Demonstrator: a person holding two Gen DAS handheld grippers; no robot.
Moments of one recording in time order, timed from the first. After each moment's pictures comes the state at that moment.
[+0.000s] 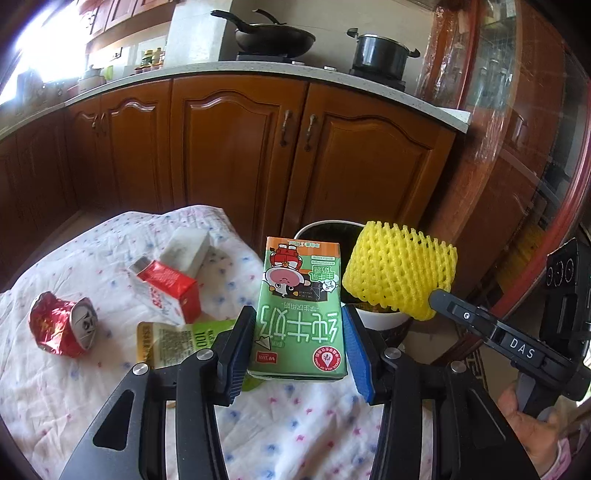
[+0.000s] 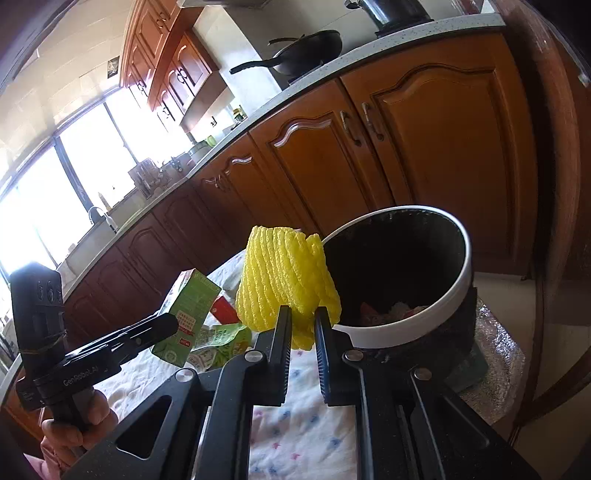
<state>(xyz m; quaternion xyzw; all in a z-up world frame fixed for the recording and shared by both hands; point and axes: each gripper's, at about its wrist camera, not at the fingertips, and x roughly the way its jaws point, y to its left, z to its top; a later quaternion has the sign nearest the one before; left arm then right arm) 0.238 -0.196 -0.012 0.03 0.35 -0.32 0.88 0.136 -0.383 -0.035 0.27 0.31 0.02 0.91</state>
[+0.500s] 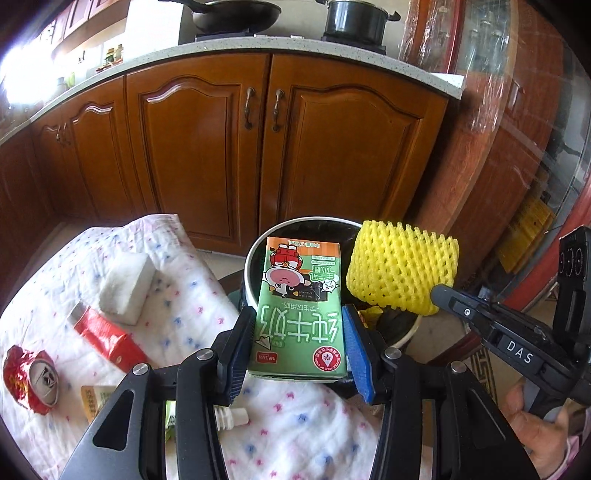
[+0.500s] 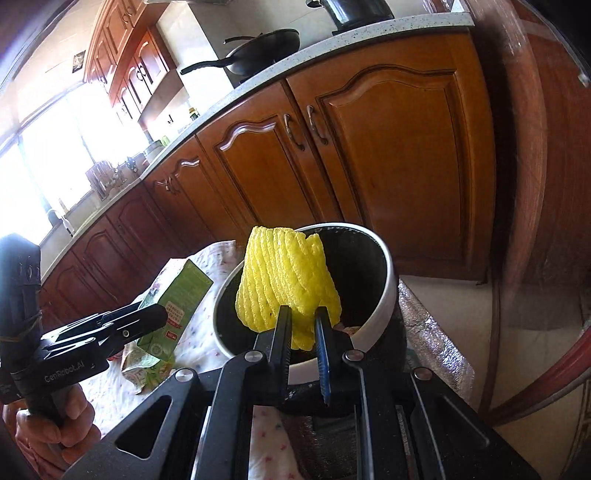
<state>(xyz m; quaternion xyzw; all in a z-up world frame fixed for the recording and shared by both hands) 0.297 -0.270 -0.028 0.07 0.38 -0.33 0.86 0.155 -0.434 -0.045 0.24 0.34 -0.06 0.91</state>
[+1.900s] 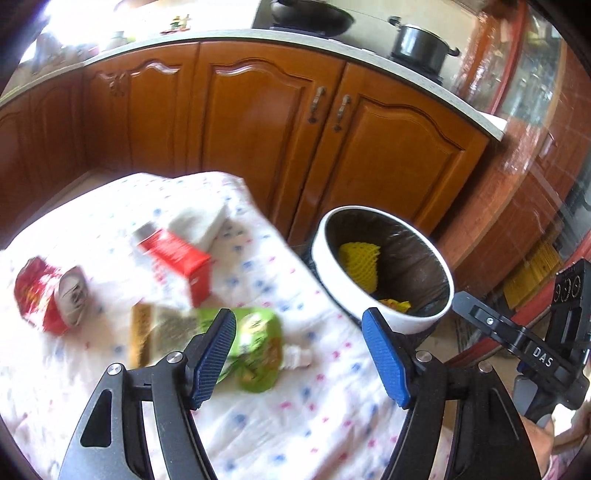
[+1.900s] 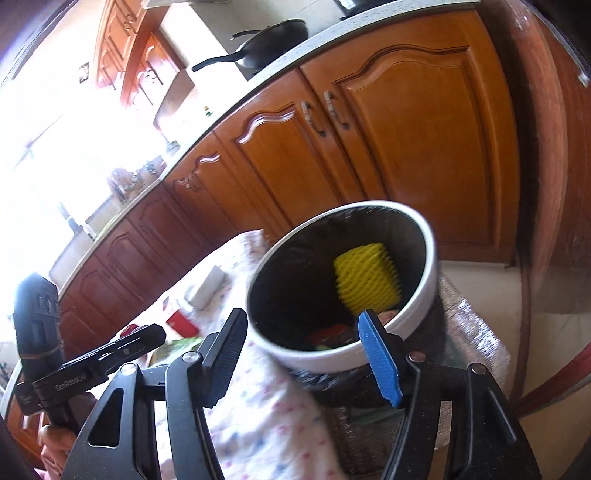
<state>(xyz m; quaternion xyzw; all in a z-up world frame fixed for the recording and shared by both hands) 0.271 -0.176 -0.049 -0.03 0.40 -0.26 0.88 0.157 -0.413 -0.054 0.28 0.33 -0.01 0.90</state>
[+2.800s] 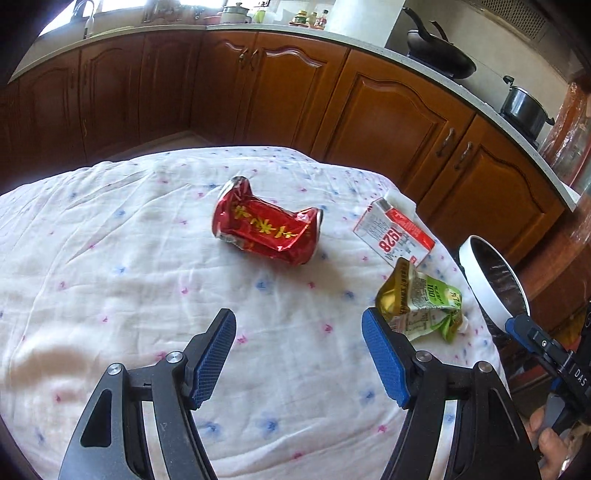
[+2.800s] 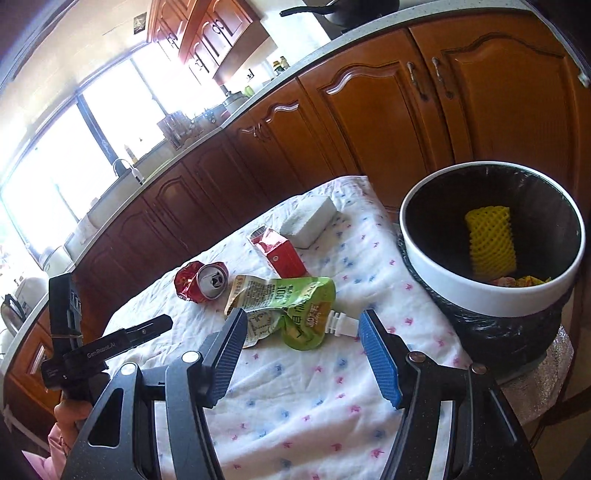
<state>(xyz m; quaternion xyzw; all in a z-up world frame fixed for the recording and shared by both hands) 0.239 0.001 -0.055 -0.10 0.42 -0.11 0.90 0.184 -0.286 -0.056 0.24 0.36 0.11 0.89</state>
